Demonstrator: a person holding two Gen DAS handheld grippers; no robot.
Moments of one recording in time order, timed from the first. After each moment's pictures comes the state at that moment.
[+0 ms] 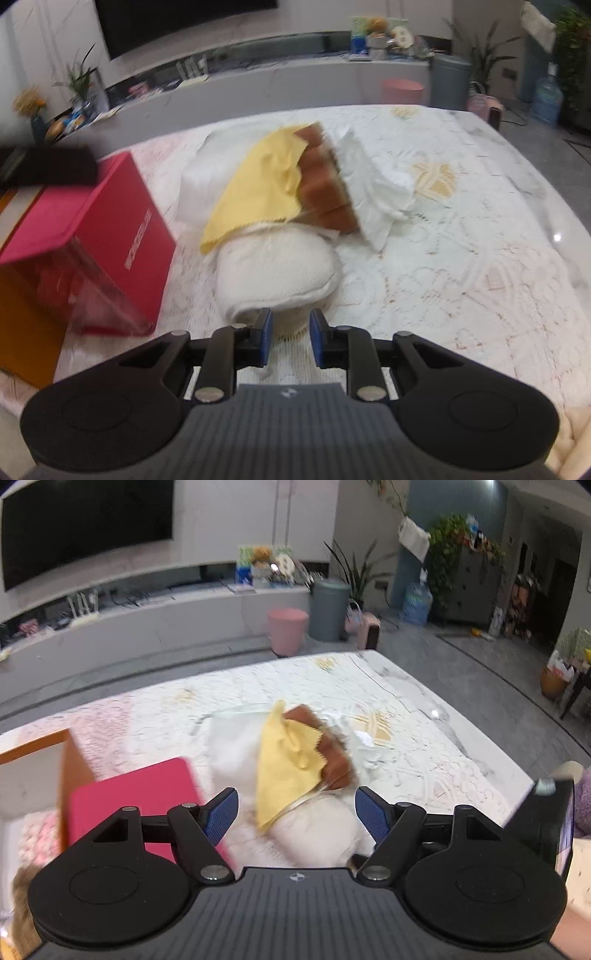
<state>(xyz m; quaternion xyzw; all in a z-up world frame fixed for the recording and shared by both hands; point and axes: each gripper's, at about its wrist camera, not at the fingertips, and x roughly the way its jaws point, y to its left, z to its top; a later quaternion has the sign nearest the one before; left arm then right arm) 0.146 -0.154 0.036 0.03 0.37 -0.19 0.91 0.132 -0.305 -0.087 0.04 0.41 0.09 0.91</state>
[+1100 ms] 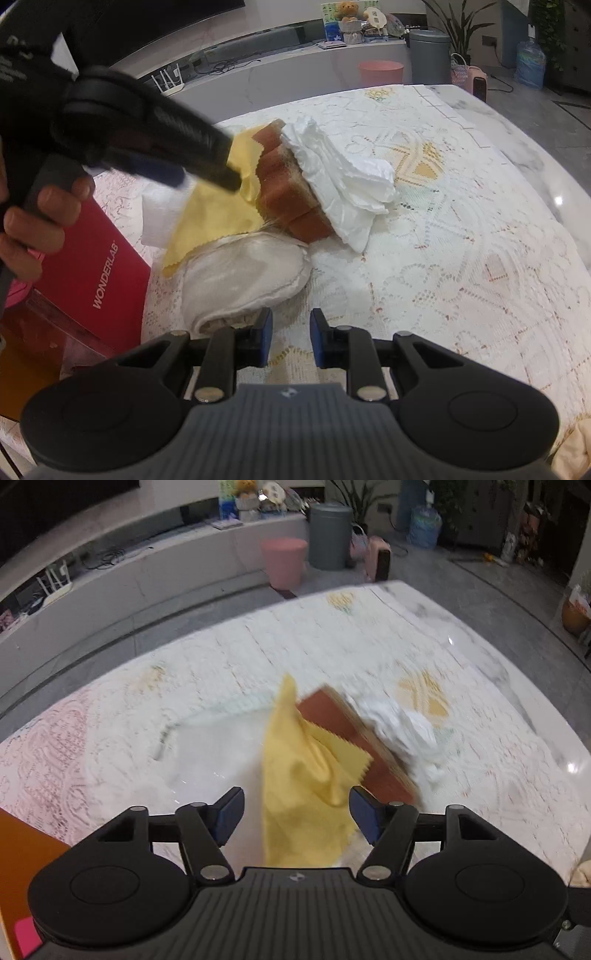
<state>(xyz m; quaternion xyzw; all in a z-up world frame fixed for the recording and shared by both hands) 0.276 -0.186 -0.021 0.10 0.46 -0.17 0.86 0.155 -0.329 -0.097 0.11 0.42 0.07 0.90</state>
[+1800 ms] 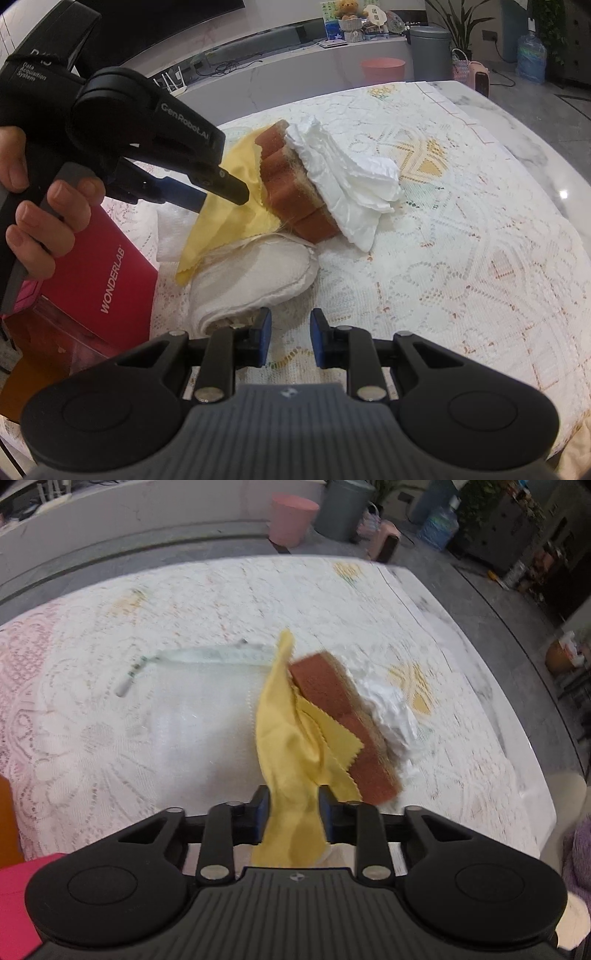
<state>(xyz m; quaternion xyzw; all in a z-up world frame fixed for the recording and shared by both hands) 0.298 -0.175 -0.046 -0.01 0.55 -0.20 0.81 0.158 -0.331 -0.098 0.12 0.42 0.08 0.90</state>
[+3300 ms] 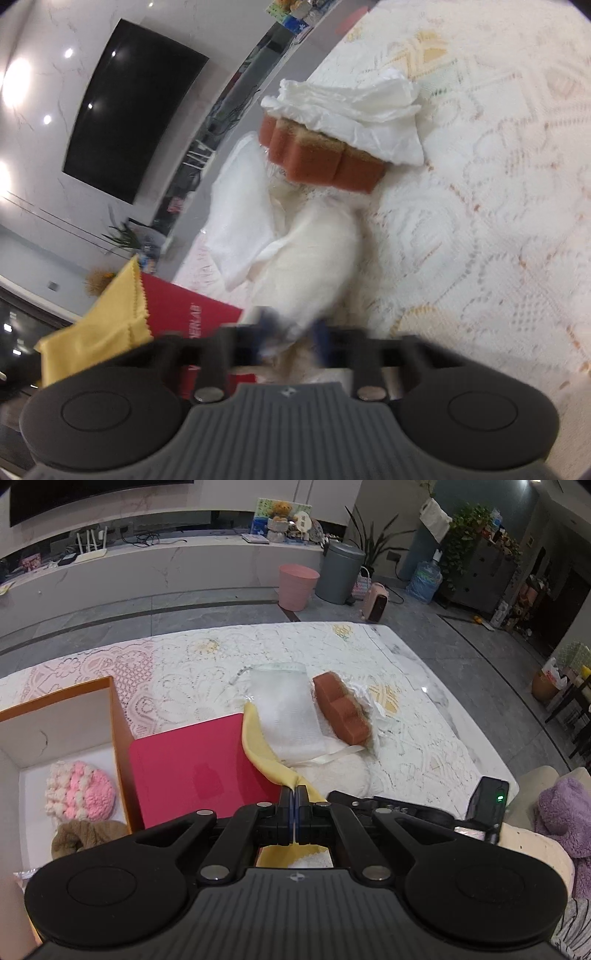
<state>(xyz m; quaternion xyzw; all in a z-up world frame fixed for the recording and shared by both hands) 0.145 -0.070 0.058 -0.02 0.45 -0.18 0.88 0.160 -0.340 -0.150 0.45 0.37 0.15 0.80</state>
